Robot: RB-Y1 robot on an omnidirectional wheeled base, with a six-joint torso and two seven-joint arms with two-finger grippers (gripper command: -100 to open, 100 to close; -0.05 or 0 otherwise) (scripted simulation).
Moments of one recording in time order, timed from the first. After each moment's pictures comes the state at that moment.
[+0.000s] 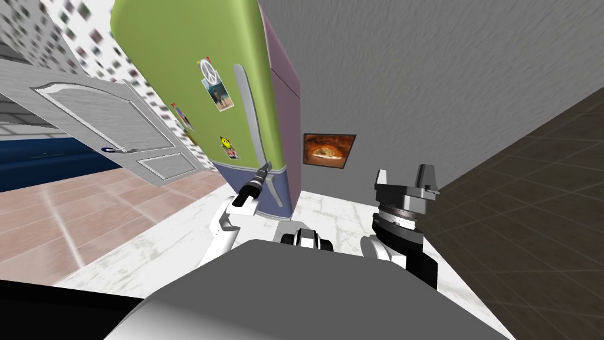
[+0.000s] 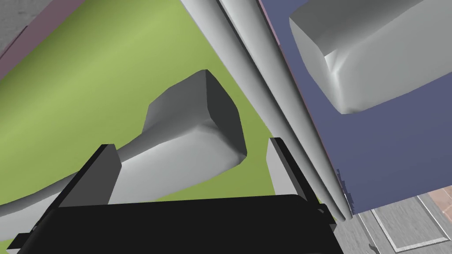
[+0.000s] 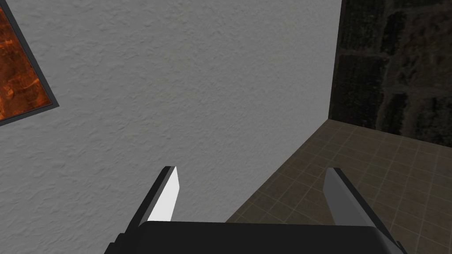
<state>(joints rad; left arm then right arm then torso) 0.17 0.30 0.10 -2.21 -0.13 0.46 -0.15 0.54 0.03 0.06 -2.40 -0.10 -0.55 0.02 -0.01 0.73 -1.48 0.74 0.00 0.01</state>
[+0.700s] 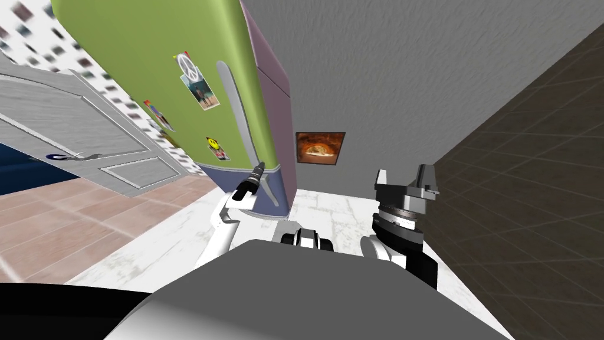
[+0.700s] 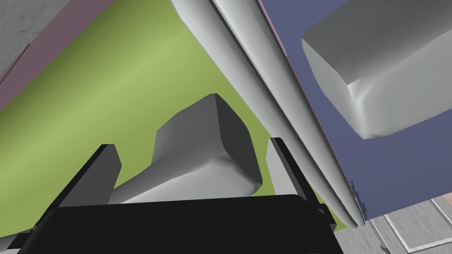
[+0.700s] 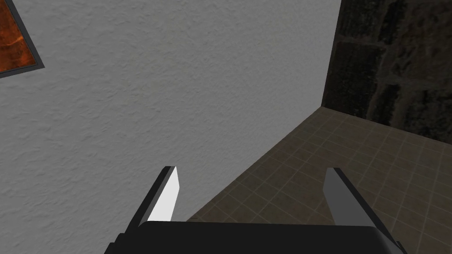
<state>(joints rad) 0.09 0.32 0.16 -2.13 -0.14 0.50 -0.15 0.54 0.03 0.06 -2.40 -0.10 -0.55 0.02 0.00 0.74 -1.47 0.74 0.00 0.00</state>
